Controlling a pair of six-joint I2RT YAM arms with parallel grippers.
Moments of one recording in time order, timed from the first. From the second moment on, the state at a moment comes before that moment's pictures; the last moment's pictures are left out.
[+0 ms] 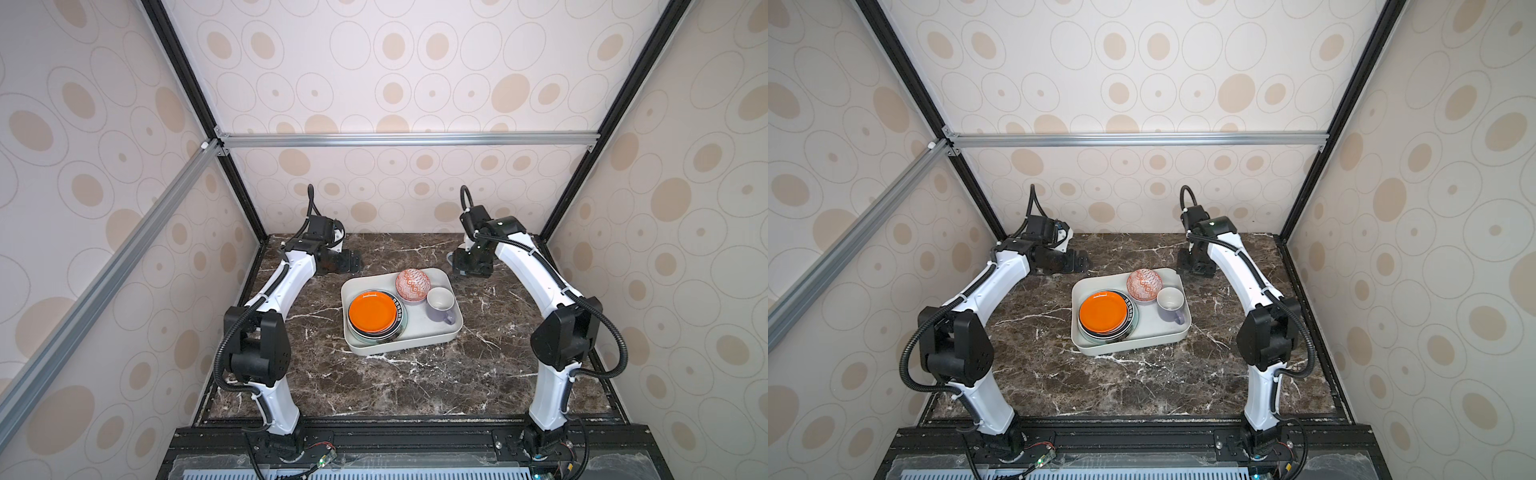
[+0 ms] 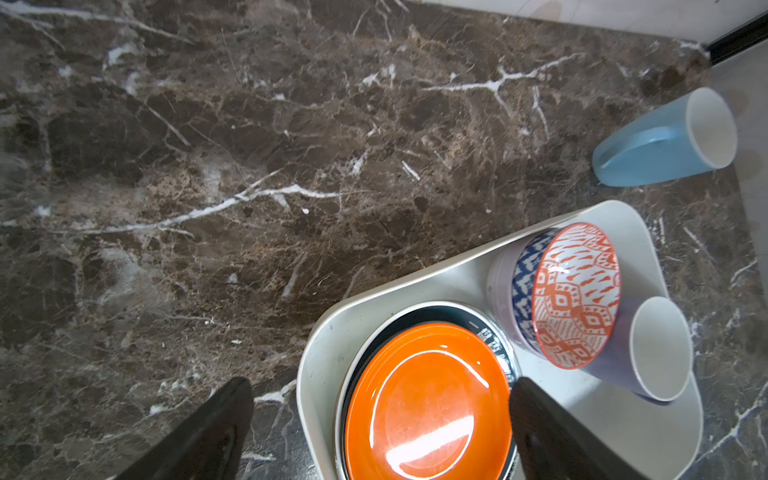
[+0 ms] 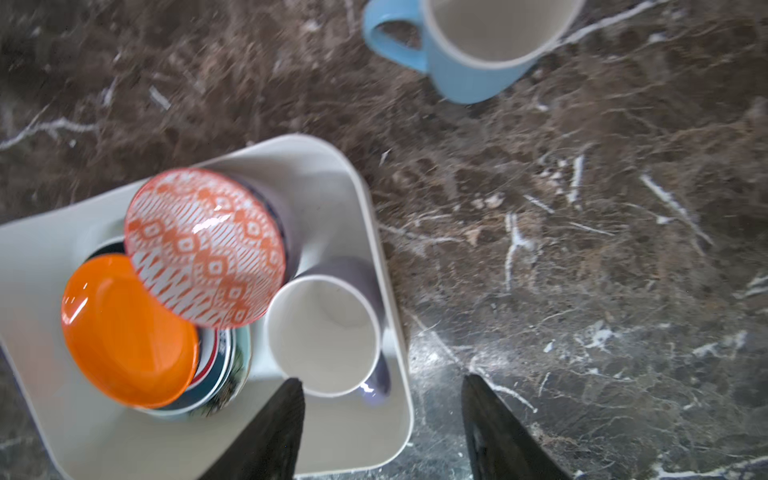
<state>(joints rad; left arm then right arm) -0.16 1.79 1.62 -0.74 0.26 -0.18 0.30 1.96 2.00 -1.27 0.04 0.46</state>
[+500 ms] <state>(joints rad) -0.33 2.14 2.15 -0.75 0.27 -0.22 0.15 2.21 2.18 -1.14 0.11 0.55</state>
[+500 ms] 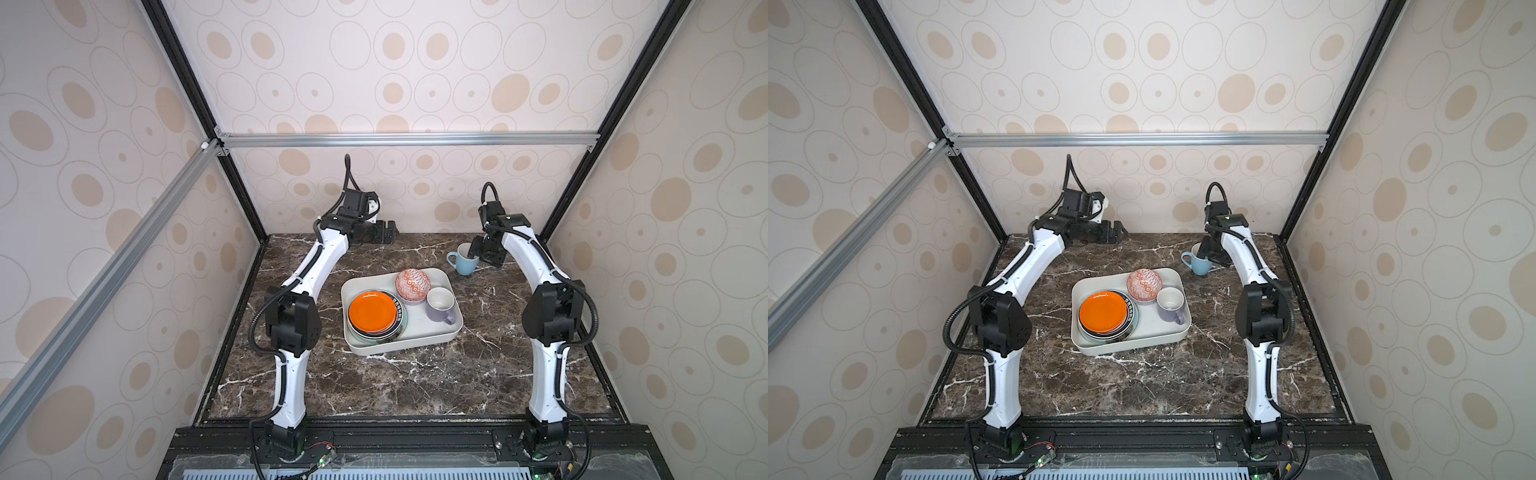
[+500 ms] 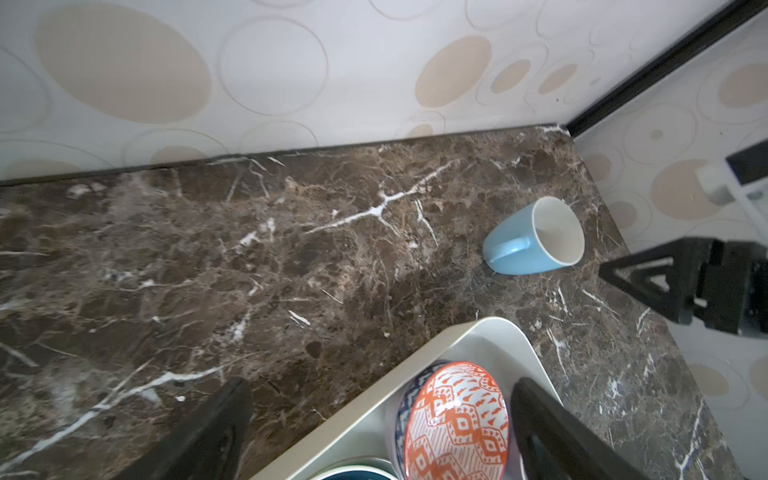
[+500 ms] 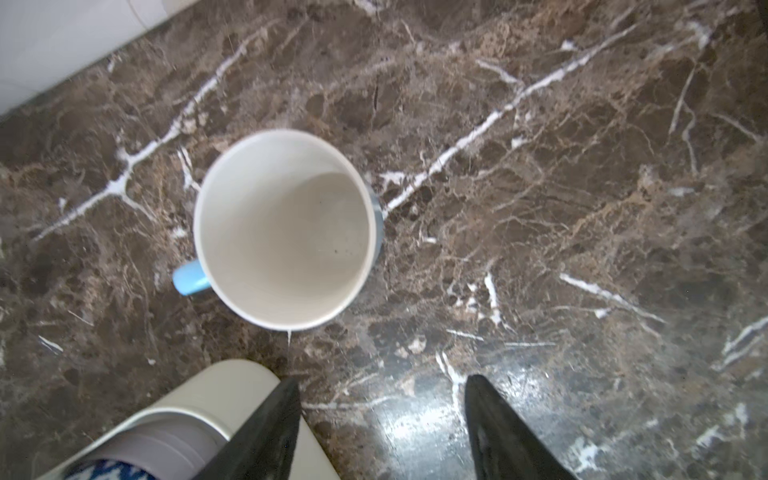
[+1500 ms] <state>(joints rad) -0.50 2.16 2.07 -0.80 0.12 -0.06 0.10 2.48 2.44 -1.12 -0.03 0.58</state>
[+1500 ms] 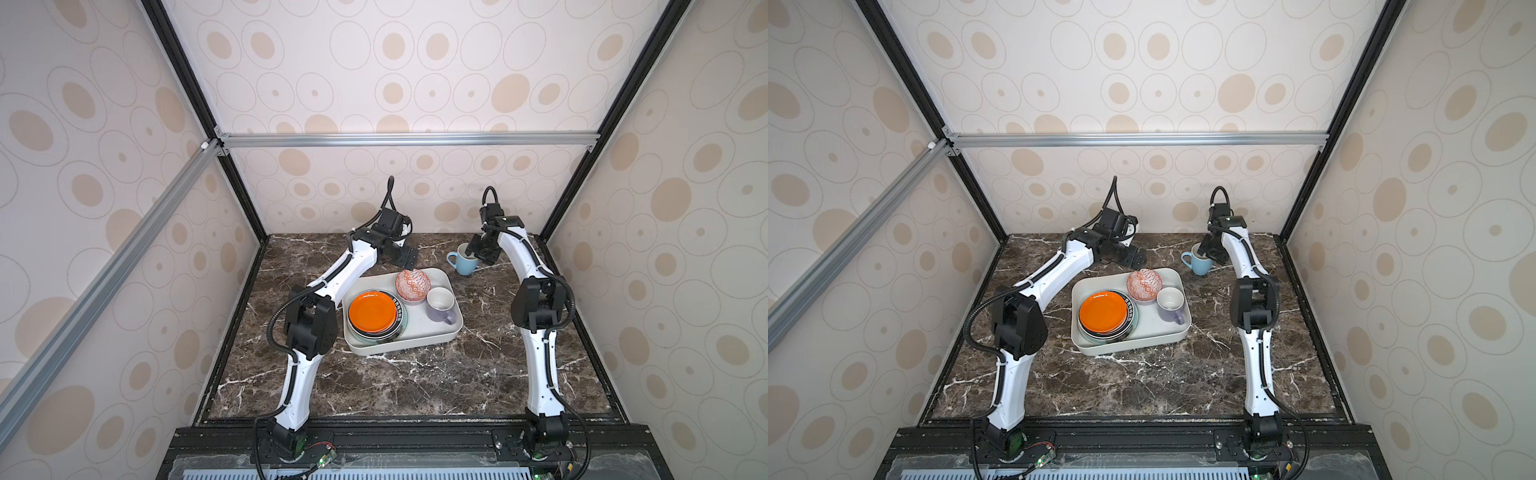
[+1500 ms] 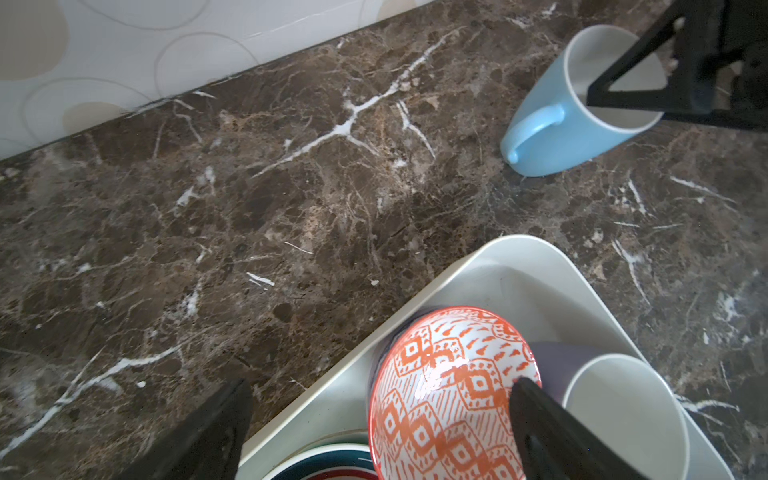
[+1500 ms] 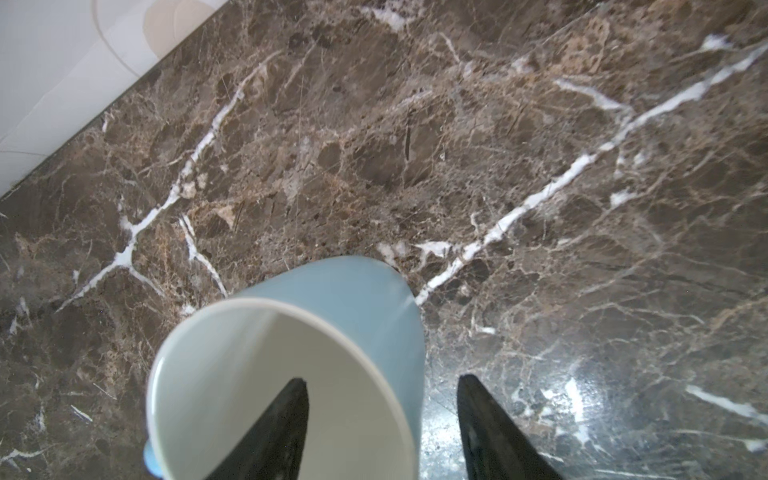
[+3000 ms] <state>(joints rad) -0.53 1.83 1.72 -0.68 0.19 0.09 0.08 2.49 2.45 -1.22 -0.07 0.55</state>
